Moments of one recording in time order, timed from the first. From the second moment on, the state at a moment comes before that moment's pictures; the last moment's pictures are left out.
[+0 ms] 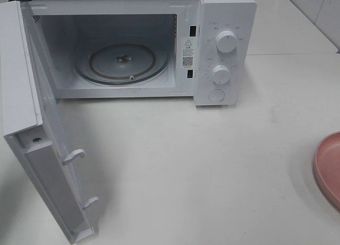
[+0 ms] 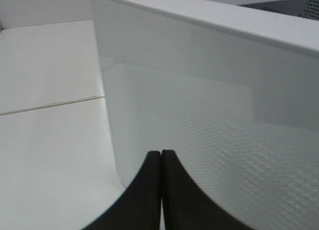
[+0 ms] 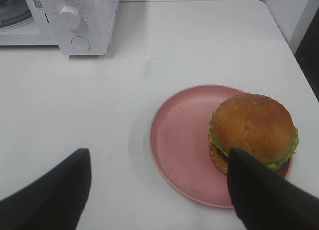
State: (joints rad) left arm -0.06 1.28 -0.22 0.33 -0.76 -0.18; right arm 0.00 0.00 -0.51 0.01 1.05 0.07
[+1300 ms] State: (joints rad) left arm -0.63 1.72 -0.60 -0.31 -0.82 0.05; right arm 0.00 0.00 -0.51 0.01 1.05 0.07
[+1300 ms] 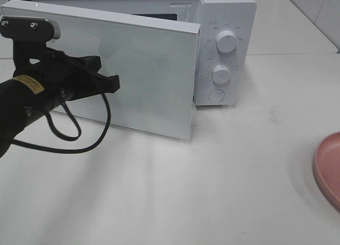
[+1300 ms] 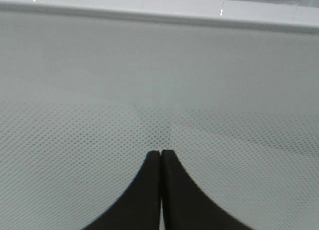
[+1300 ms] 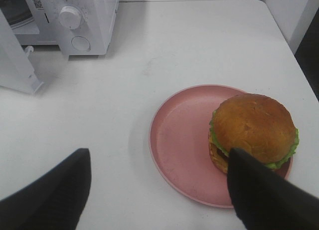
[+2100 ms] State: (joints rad) left arm -0.73 1.95 -1.02 -0.48 -0.64 0.18; right arm 0.00 0.00 -0.51 0.02 1.05 0.07
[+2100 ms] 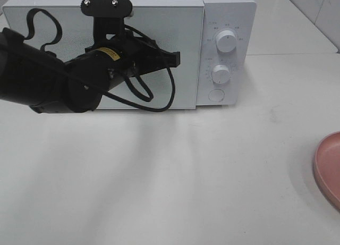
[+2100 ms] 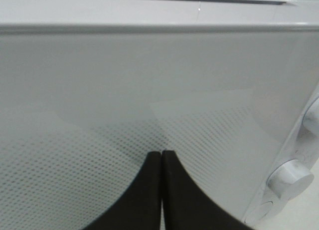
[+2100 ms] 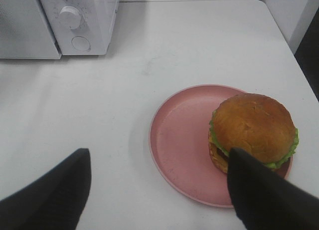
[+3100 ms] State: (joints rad) left arm -0.77 1.89 -1.12 -0.60 -0.37 0.46; right arm 0.00 0.00 -0.51 0.02 1.05 0.07
